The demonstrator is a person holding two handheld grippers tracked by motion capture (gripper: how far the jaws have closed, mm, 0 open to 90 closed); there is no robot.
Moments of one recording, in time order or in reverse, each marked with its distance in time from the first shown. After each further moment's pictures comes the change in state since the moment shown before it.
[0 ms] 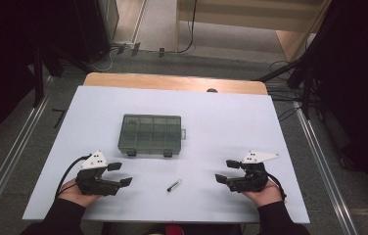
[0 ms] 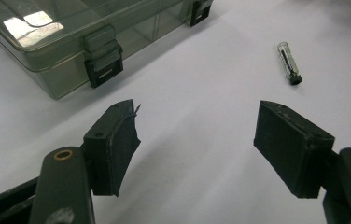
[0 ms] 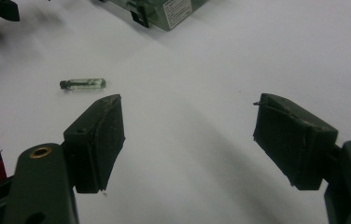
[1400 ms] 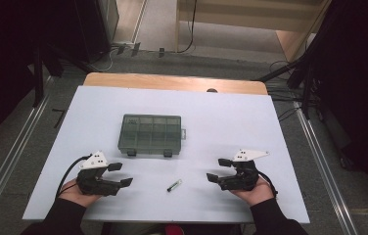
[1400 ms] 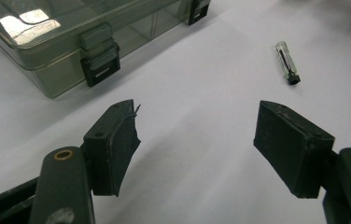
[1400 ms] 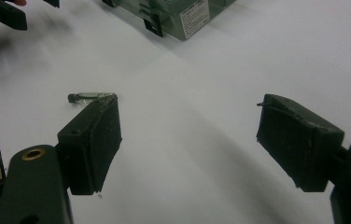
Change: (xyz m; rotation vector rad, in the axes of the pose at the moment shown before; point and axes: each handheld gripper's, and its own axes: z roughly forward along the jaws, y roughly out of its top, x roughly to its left) left arm 0.000 0.000 0.002 0.004 -0.008 -0.006; right arm 0.010 0.010 0.020 0.001 0.027 -0.006
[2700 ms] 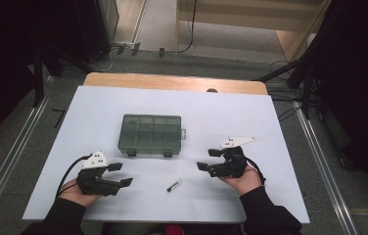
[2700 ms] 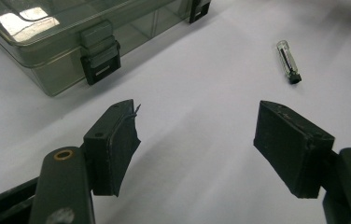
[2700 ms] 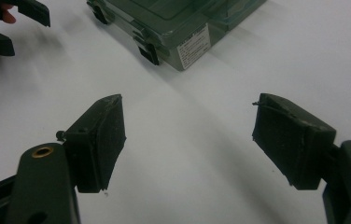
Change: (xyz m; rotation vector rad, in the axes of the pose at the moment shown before) left arm 0.001 0.000 0.000 0.006 -0.002 -0.006; right arm -0.005 0.035 0.027 0.030 0.011 -0.003
